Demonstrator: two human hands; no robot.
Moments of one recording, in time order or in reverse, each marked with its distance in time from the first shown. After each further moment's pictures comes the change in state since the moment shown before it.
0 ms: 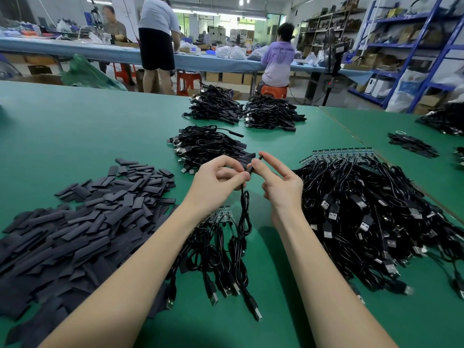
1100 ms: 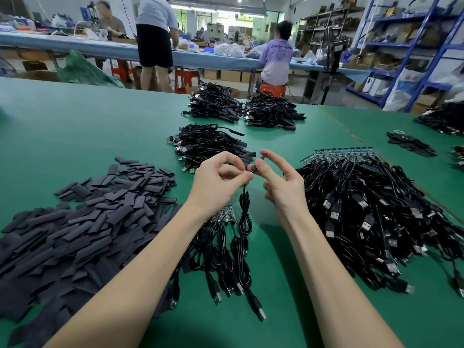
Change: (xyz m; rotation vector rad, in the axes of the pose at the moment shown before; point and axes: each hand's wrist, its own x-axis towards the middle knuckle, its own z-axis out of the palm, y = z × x) left_hand -0.002 0.004 0.002 0.034 0.072 0.070; right_hand 0.003 0.002 -0.011 -0.081 -0.144 -0.014
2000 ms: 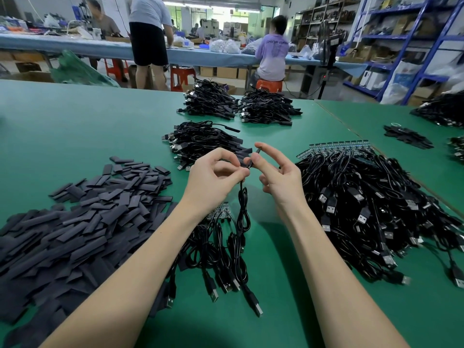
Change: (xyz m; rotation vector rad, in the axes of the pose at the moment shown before) left_hand -0.003 0.002 0.000 0.008 0.002 0.020; right_hand 0.003 -0.005 -0.004 -0.027 -0.045 -0.023
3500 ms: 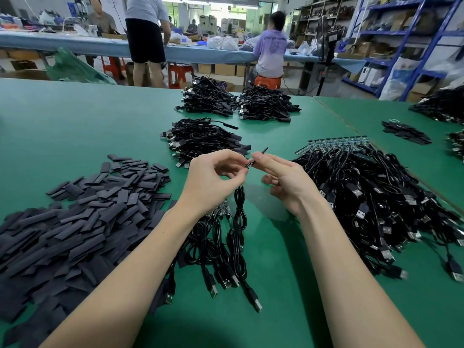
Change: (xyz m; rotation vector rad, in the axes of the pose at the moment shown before) left_hand -0.005 0.006 0.000 0.165 -0.033 0.199; right_hand 0.011 -0.005 -0.023 -0.015 -0.069 0.292
